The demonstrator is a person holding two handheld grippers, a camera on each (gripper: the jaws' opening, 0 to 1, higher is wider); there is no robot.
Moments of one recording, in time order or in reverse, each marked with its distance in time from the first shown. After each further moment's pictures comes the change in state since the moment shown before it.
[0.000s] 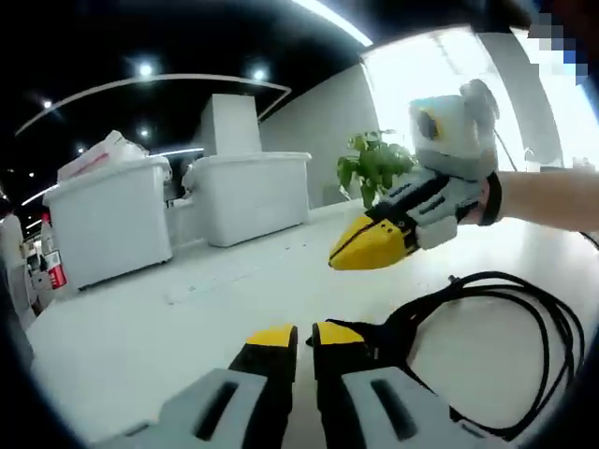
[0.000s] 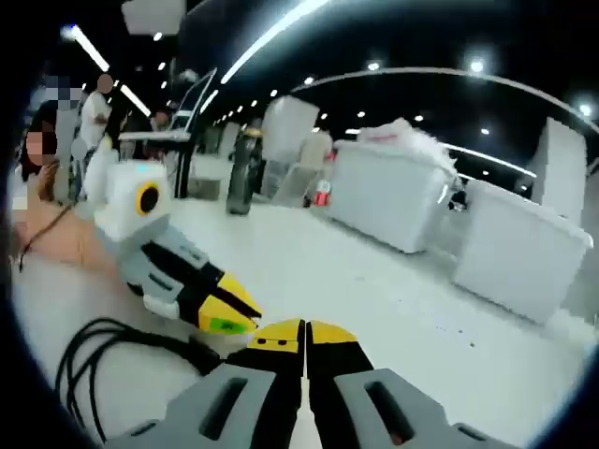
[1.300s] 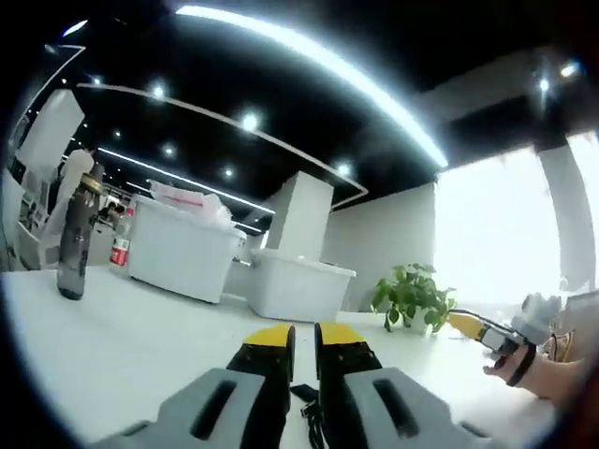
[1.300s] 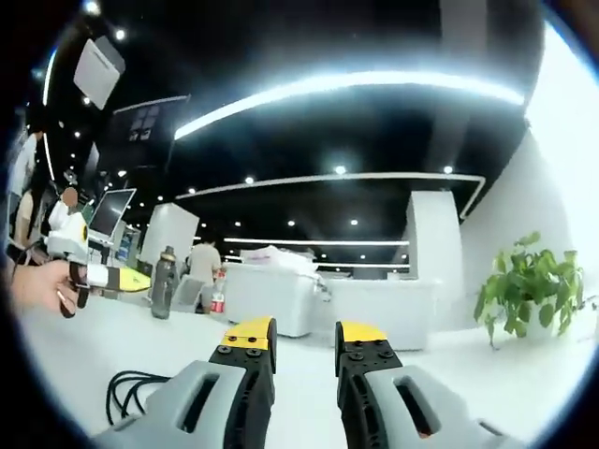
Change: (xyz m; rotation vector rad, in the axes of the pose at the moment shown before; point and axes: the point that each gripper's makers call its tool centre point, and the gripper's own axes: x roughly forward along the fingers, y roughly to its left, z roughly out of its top) left arm -0.127 -0.012 0.090 -0.216 -0.323 0.236; right arm -0.173 0.006 0.048 -0.114 -0.368 -0.470
